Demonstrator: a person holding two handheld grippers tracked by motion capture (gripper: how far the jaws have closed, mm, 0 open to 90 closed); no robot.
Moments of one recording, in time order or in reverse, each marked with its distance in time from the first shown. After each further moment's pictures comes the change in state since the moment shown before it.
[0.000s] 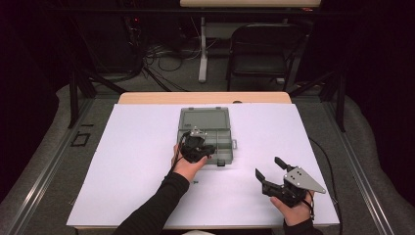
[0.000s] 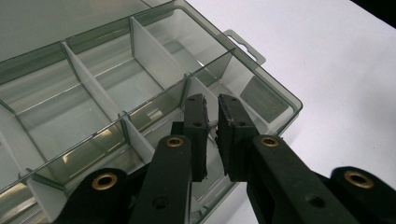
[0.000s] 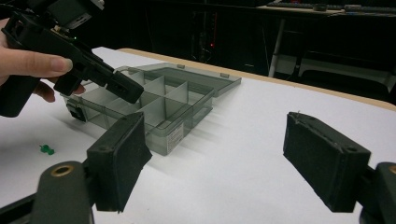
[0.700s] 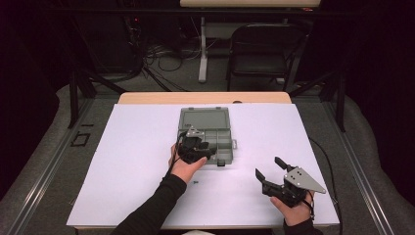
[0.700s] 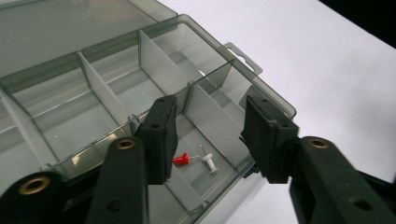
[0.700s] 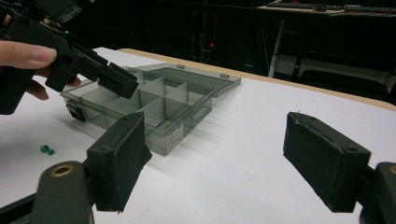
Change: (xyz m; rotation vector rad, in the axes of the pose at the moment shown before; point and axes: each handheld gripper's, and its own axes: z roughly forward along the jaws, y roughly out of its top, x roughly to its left) left arm 0.002 -0.001 -0.013 -0.060 0.000 0.003; right arm 0.000 0.000 0.000 0.000 0.001 0.003
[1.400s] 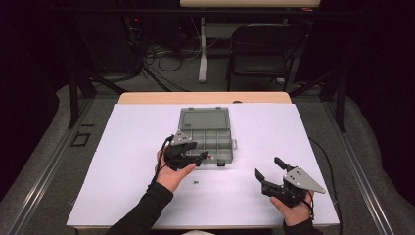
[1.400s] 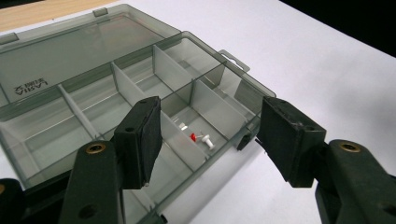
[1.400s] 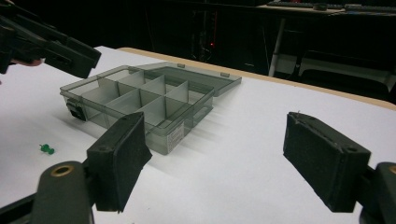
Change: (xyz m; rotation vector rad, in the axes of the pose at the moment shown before) left arm -0.002 -0.017 -0.049 -0.072 0.015 0.068; right arm 0.001 0.000 0.001 0.002 -0.001 -0.005
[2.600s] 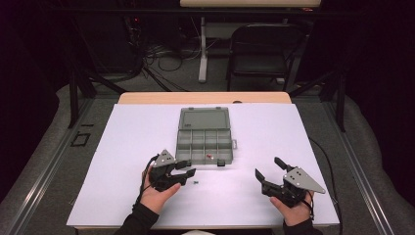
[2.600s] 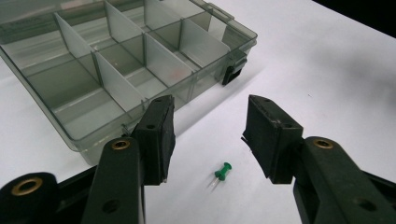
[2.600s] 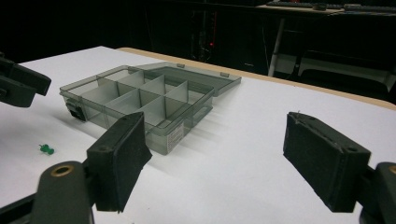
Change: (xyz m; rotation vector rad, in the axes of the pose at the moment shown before) left arm -0.003 -0.054 -0.032 0.011 -0.044 -0.007; right arm 0.000 0.000 0.000 -0.002 -0.002 0.000
